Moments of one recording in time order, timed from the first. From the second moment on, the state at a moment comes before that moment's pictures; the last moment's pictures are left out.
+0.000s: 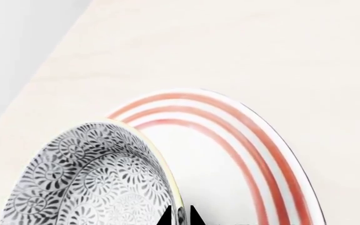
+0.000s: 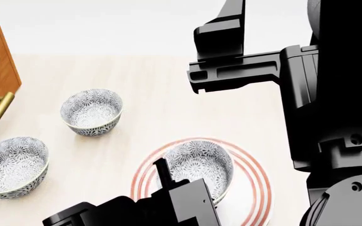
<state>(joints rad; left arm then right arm) -1.02 -0.06 1.29 -0.61 -0.39 -0.30 0.24 1.18 0.75 -0.36 -0.75 1.29 0.91 0.97</state>
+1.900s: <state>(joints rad) -1.02 -0.23 0.96 -0.33 -0.72 -0.36 0.15 1.16 0.78 -0.35 -0.79 1.31 0.89 1.01</state>
